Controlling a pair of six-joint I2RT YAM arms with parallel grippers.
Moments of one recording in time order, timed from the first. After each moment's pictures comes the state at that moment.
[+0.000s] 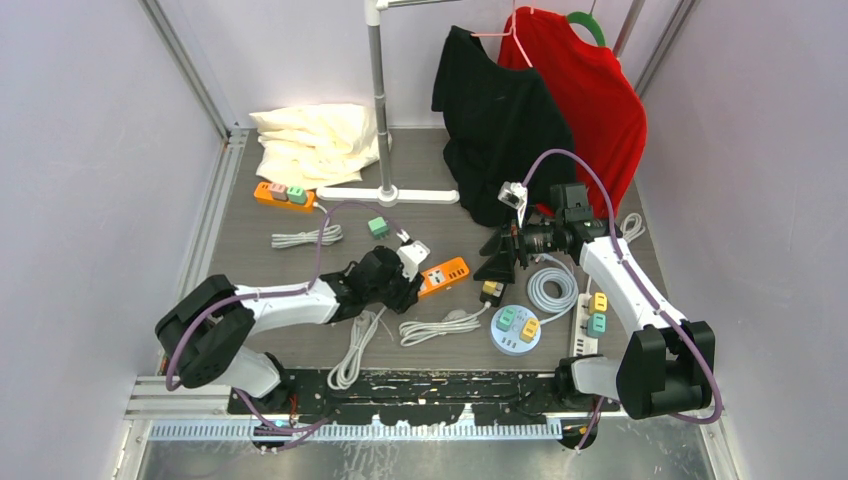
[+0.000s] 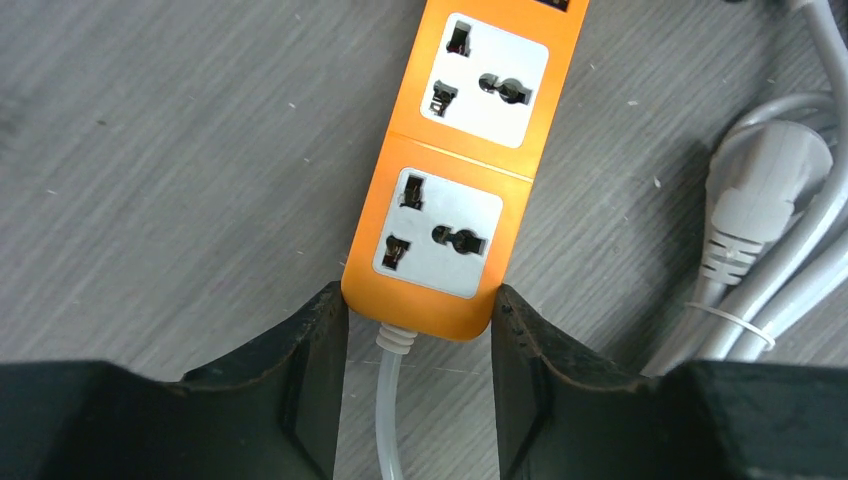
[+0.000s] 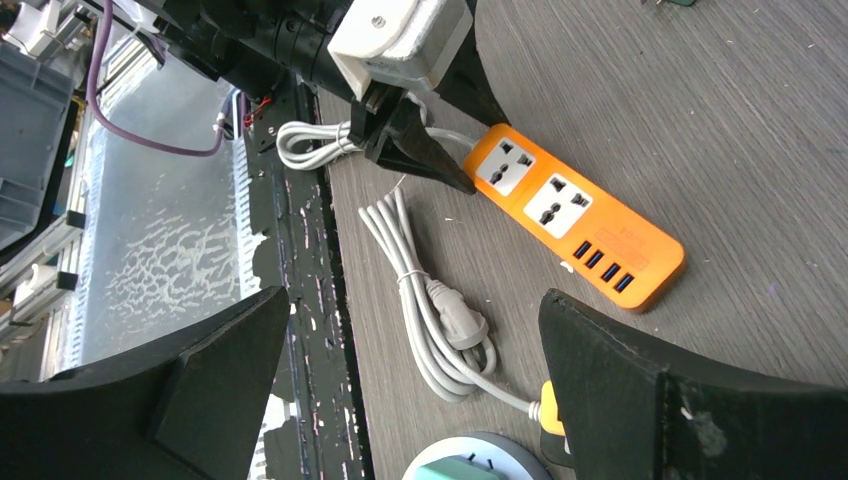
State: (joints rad) left arm -0.87 1.46 0.63 0.11 -0.02 -0.09; right arm 0.13 1.25 0.91 -0.62 -1.19 -0.41
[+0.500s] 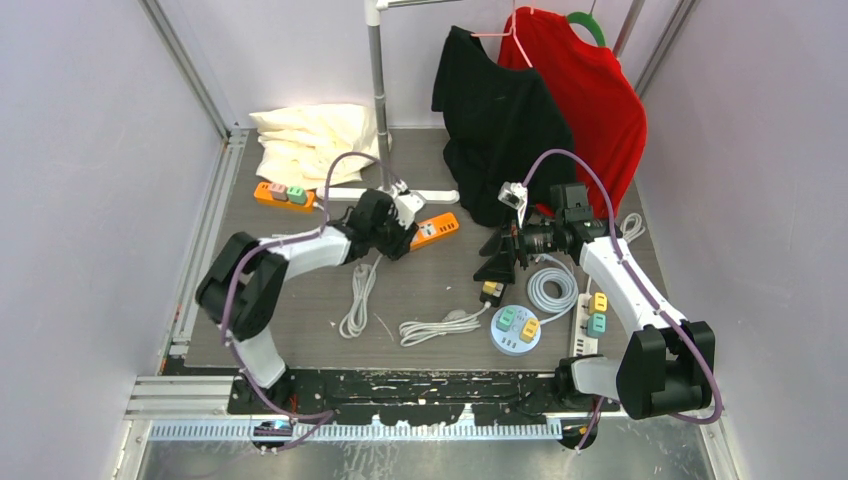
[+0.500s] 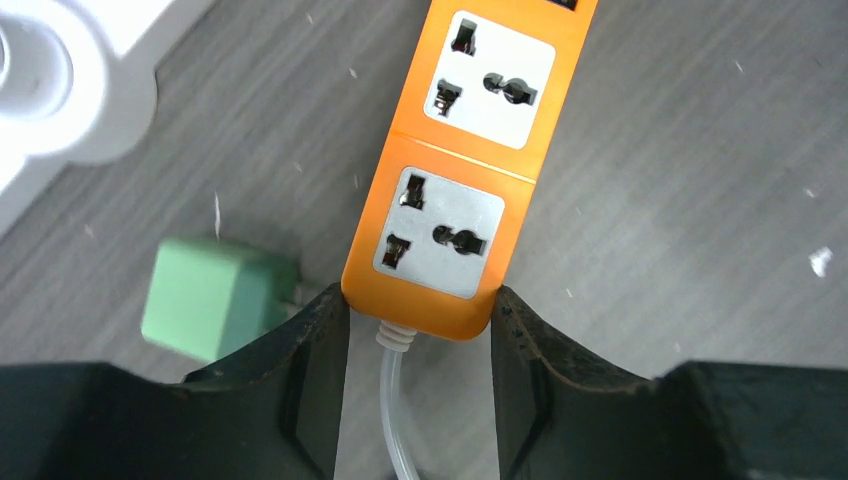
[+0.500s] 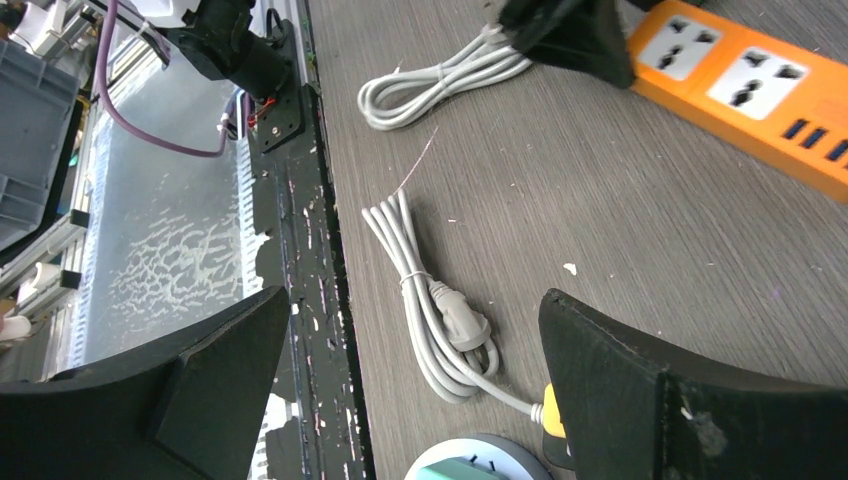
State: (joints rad) left arm -0.61 1.70 0.95 0.02 0.10 0.18; right arm 0.13 1.25 0.91 -0.62 -1.20 -0.42
